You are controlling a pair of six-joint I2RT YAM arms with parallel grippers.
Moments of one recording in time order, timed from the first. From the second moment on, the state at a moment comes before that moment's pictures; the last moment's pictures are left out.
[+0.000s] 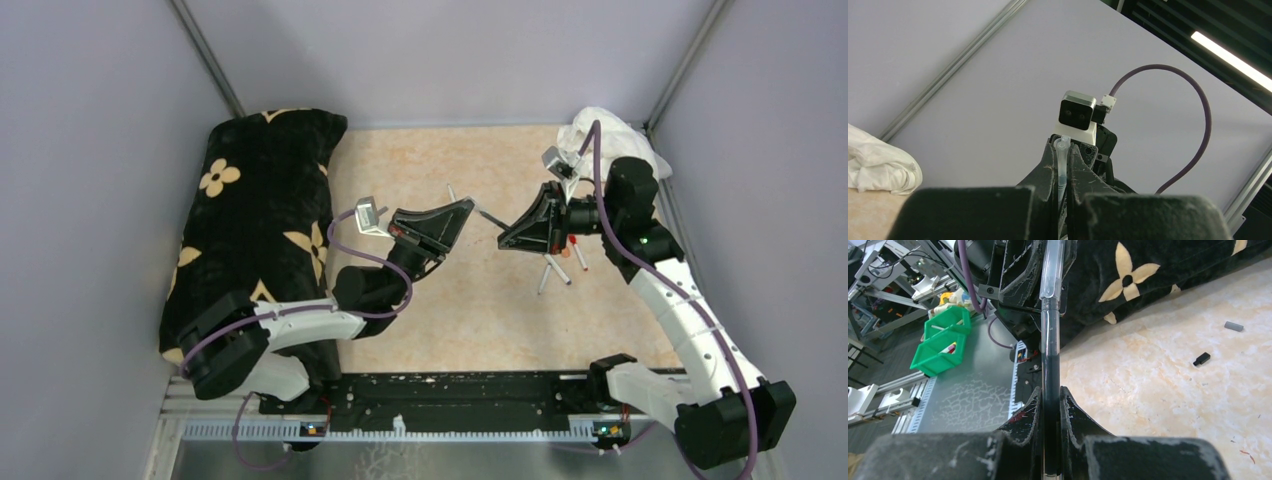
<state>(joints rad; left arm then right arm) -1.04 1.37 0.61 1.52 -0.25 -0.82 0.26 1.03 1.00 -0.17 -1.29 0.18</state>
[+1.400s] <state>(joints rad) -1.04 1.34 0.69 1.37 -0.17 -0.75 0.25 1.04 1.09 -0.26 -1.29 0.14</state>
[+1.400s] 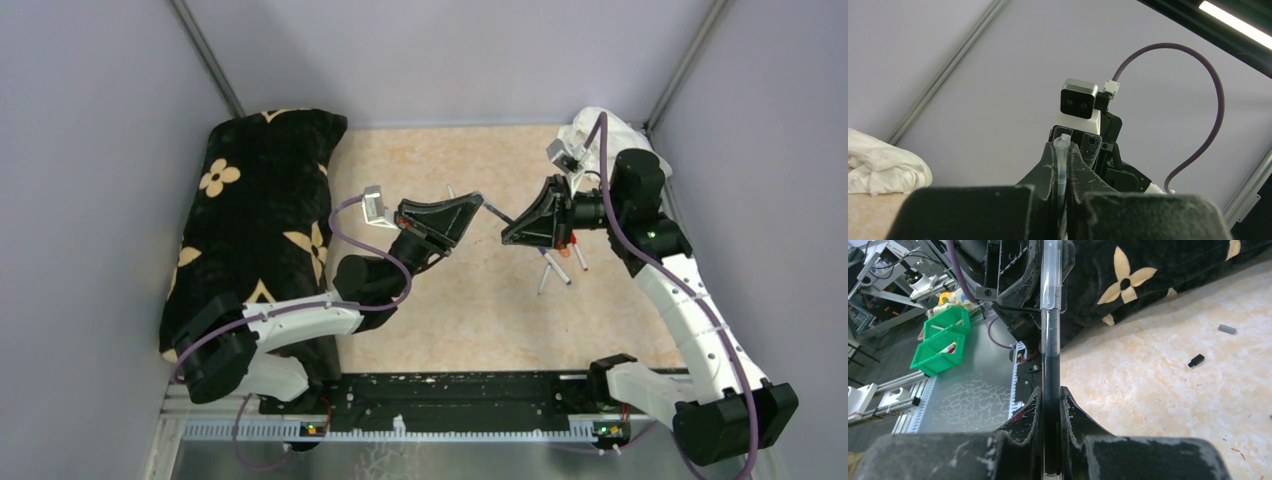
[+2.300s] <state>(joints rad) -1.05 1.37 0.75 1.28 -0.17 -0.77 0.21 1.06 1.09 -0.23 -1.38 0.19</state>
